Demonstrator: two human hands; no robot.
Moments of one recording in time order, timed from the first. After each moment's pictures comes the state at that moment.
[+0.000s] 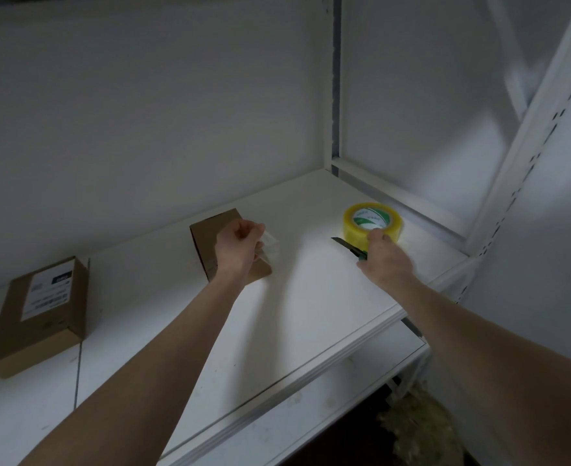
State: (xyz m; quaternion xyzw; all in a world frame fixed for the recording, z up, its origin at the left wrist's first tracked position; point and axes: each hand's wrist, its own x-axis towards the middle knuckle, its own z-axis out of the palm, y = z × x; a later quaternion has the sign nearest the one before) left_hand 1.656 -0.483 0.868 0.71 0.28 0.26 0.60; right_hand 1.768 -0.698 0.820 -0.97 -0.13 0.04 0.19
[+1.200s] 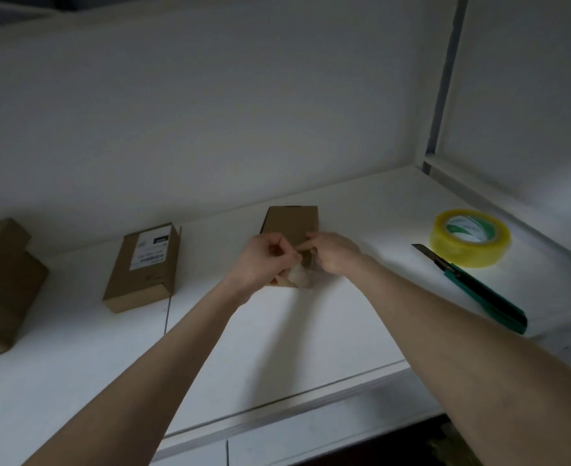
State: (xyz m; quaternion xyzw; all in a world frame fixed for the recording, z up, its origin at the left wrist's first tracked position) left_hand 1.559 -0.448 0.902 0.82 0.25 0.14 0.49; right_hand 1.731 -0.503 0.825 -0.86 -0.47 0.16 0.15
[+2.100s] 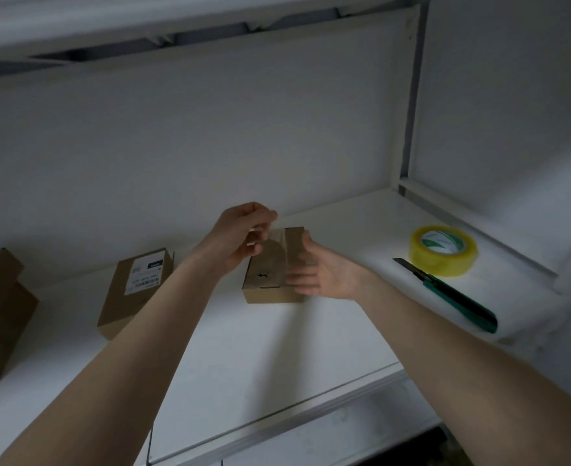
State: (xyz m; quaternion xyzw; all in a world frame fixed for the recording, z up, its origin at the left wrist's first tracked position) left_hand 1.564 -0.430 0.971 0.69 0.21 0.15 0.68; right_hand 1.698 -0.544 0.858 -0.54 -0.16 0.53 0.64
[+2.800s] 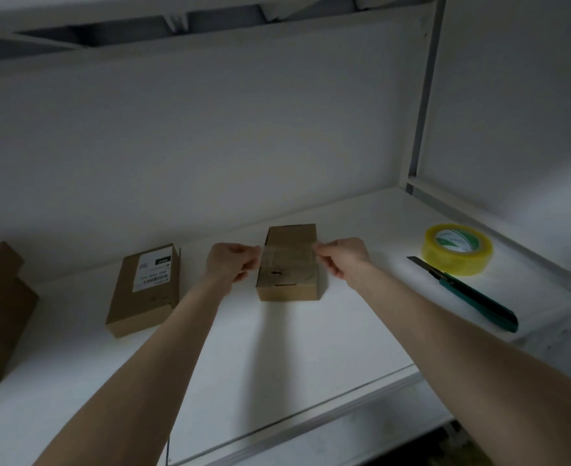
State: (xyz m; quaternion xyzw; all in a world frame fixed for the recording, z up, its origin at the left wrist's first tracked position) left_hand 1.549 -0.361 0.891 0.70 0.35 0.20 0.59; right_hand 1.689 -0.526 0.869 -0.71 -0.08 0.28 0.64
